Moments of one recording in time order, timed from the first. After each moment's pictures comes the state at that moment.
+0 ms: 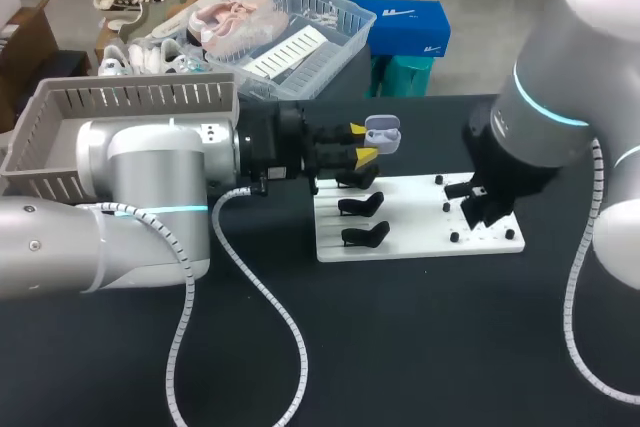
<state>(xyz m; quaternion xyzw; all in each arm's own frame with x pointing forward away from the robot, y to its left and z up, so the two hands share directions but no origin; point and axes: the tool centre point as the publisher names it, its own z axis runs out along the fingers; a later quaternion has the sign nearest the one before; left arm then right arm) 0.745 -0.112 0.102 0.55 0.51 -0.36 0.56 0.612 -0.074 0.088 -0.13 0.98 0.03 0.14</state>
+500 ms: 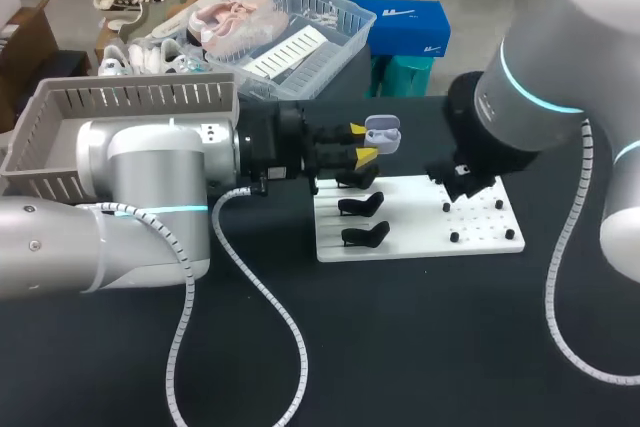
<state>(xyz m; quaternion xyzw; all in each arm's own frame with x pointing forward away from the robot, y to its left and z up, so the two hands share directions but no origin) 0.745 -0.112 0.102 0.55 0.51 -0.36 0.56 0.623 -0.043 0.135 -0.16 0.97 0.04 0.20</state>
